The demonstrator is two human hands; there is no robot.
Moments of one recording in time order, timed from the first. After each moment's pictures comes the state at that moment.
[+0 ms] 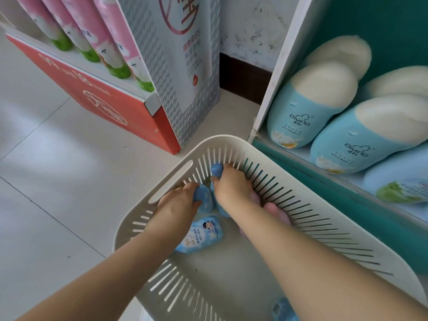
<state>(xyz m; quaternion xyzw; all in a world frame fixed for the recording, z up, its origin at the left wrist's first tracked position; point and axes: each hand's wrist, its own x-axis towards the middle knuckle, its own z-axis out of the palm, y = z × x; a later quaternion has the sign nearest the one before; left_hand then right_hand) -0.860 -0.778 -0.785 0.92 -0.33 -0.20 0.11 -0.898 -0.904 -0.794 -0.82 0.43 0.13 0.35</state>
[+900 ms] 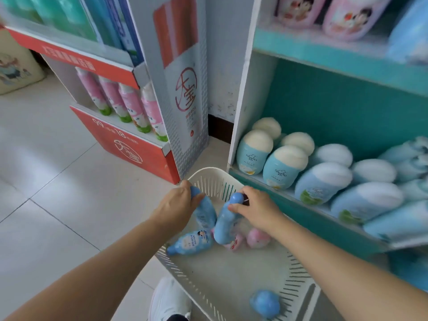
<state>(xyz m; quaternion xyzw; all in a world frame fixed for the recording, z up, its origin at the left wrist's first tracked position) -0.888 -0.767 -0.645 0.90 -0.35 -0.17 0.19 -1.011 -0.916 -0.648 -0.85 0.32 0.03 0.41</state>
